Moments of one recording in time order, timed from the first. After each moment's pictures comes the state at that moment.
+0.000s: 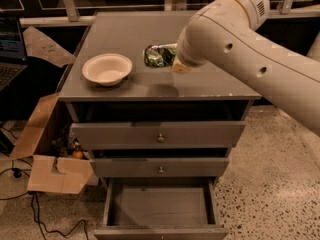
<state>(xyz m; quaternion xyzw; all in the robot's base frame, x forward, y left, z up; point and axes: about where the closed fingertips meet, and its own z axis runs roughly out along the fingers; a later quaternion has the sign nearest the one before) 0.665 -0.086 0.912 -0.54 0.73 -0.18 0.38</state>
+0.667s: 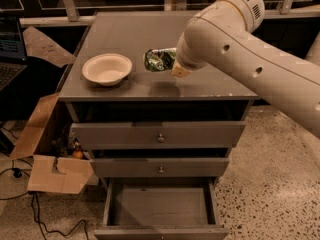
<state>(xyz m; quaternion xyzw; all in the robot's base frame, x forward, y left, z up) 0.669 -0.084 0.897 -0.54 0.73 -0.17 0.37</state>
